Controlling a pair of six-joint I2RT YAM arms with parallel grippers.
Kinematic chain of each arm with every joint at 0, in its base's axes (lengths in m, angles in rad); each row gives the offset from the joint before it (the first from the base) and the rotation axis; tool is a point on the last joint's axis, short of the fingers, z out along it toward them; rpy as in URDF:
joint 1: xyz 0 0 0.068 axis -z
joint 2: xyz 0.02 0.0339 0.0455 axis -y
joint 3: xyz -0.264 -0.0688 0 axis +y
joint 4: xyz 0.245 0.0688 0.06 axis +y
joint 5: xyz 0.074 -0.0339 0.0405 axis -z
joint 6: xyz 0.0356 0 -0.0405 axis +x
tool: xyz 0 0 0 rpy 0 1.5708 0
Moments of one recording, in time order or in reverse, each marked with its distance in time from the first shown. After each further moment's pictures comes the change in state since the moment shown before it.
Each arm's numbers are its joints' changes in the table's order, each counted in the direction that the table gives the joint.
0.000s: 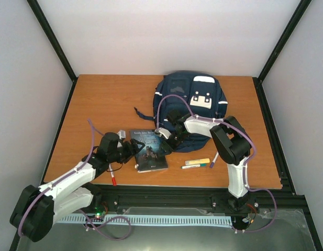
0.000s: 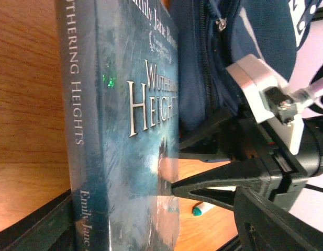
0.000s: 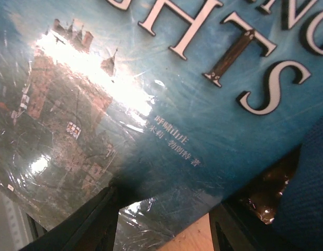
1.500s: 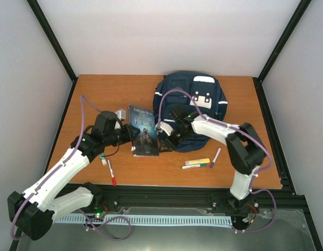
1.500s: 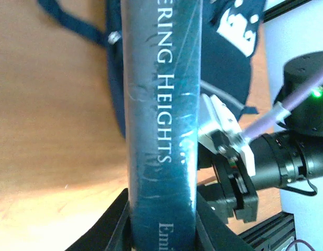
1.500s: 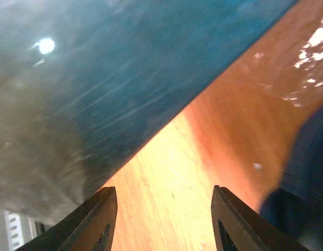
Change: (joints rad) left arm 0.016 0.008 -0.444 0.493 -0.100 0.237; right arm -0.009 0.133 0.034 -0.005 0.009 -0.033
